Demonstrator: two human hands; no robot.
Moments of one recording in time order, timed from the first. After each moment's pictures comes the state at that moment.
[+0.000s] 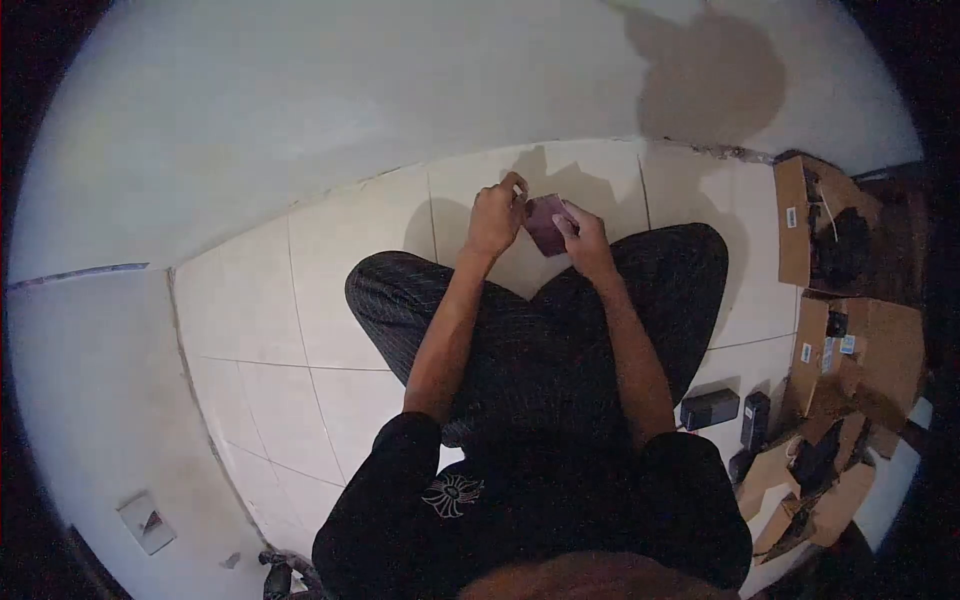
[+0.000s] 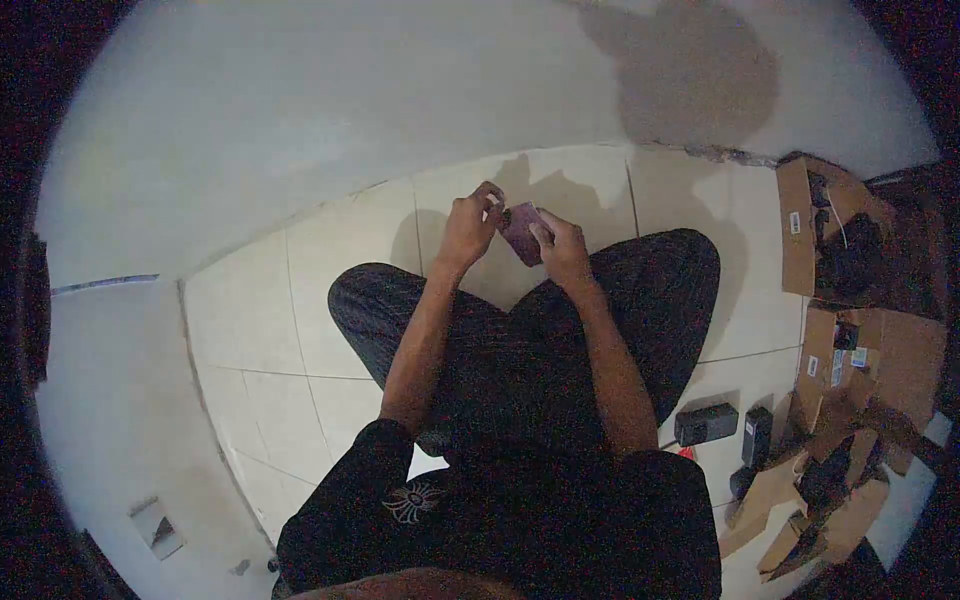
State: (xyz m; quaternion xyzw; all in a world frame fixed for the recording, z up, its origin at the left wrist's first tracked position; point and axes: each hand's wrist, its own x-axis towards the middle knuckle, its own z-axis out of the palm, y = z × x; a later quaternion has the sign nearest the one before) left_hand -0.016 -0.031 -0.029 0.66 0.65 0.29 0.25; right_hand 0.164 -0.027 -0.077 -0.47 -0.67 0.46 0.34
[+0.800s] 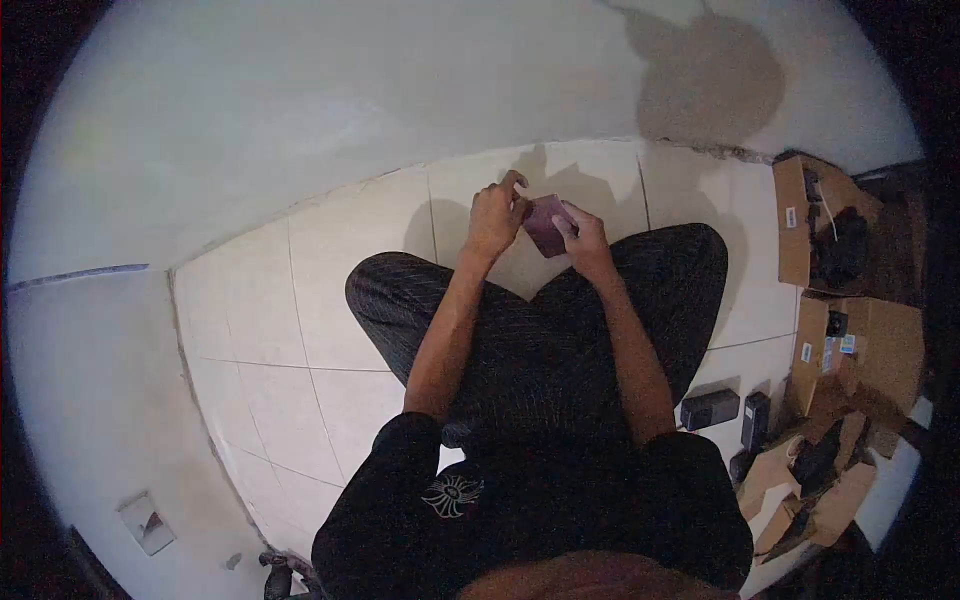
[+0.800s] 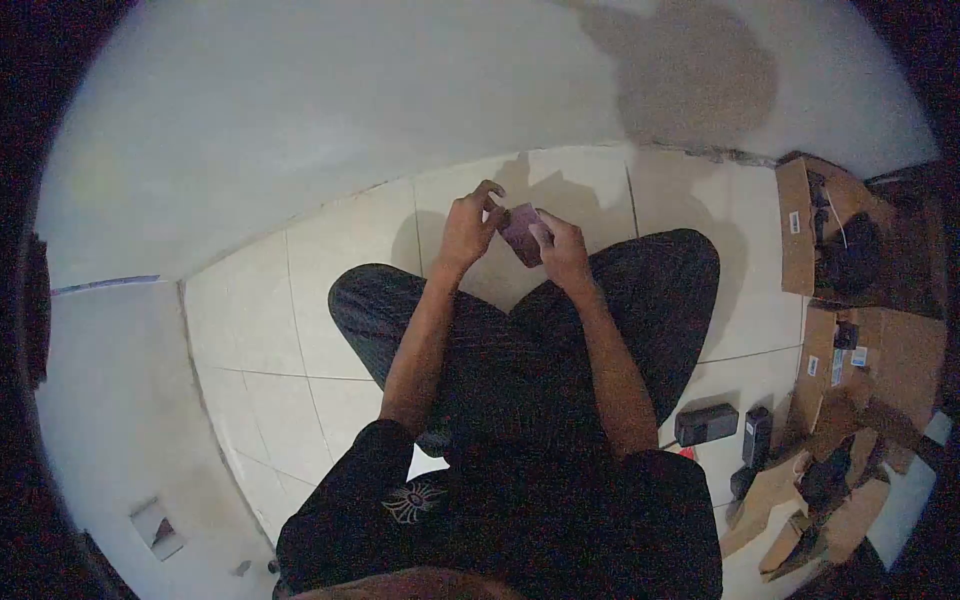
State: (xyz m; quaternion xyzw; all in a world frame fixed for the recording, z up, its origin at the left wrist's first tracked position) left_hand -0.018 -0.030 -0.031 0.64 0.67 0.26 0.28; right_hand 0.164 -0.026 -0.073 -0.47 -0.67 0.47 0.33
